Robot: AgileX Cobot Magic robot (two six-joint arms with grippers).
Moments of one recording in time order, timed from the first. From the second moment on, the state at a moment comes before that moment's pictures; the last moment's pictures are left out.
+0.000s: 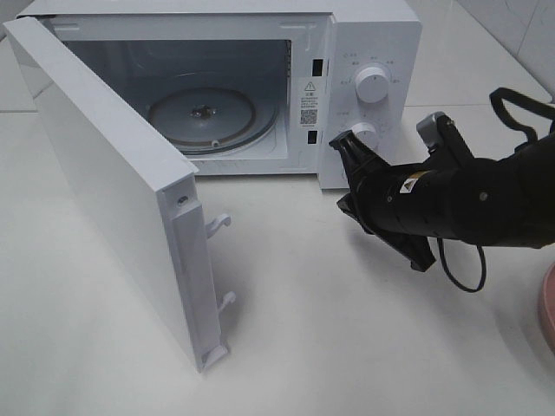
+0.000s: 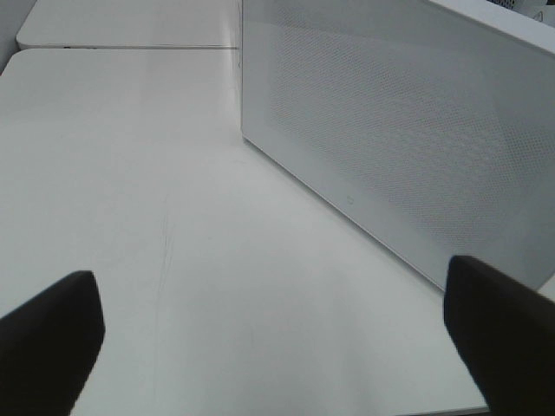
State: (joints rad) left arm 0.06 0.00 -0.52 -0.22 1.07 0.10; right arm 0.55 1.77 -0.66 0.41 -0.43 0.88
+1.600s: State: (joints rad) left arm 0.06 0.00 -0.52 -0.22 1.07 0.10; right arm 0.20 1.39 -0.81 -0.01 0.82 0.09
